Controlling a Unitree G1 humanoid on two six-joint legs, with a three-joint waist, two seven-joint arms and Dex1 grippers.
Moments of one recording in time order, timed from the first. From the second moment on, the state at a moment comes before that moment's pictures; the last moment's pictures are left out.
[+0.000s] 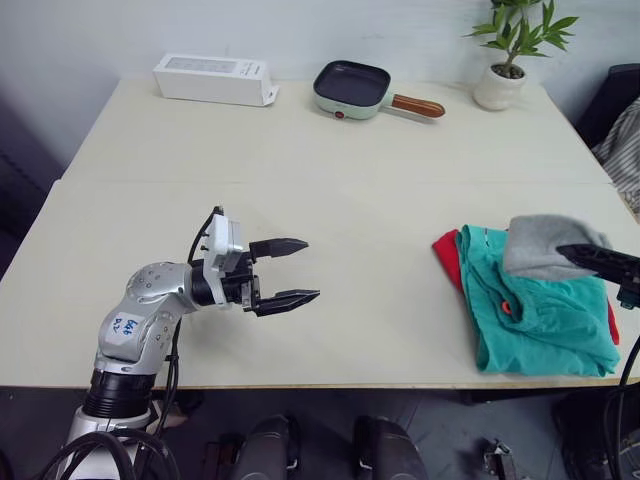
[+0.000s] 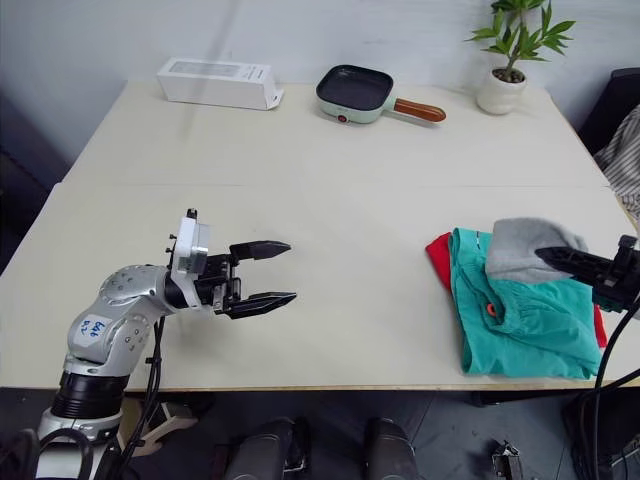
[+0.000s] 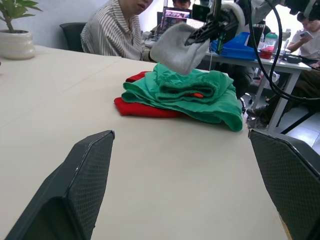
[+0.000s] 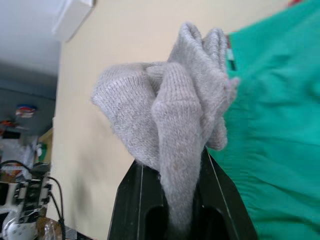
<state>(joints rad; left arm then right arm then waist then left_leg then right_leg) -0.38 0.52 0.04 -0.20 -0.58 0.42 -1.06 -0.35 -1.24 -0.41 0.53 1.51 1.40 0.46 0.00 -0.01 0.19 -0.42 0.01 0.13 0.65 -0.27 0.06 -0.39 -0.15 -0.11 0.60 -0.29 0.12</state>
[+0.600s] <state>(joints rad) -0.32 0.63 0.11 -0.26 -0.62 0.47 -1.02 -0.59 -1.36 0.00 0.78 0.67 1.09 1.09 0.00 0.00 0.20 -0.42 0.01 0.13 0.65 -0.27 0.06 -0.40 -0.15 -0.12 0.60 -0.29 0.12</state>
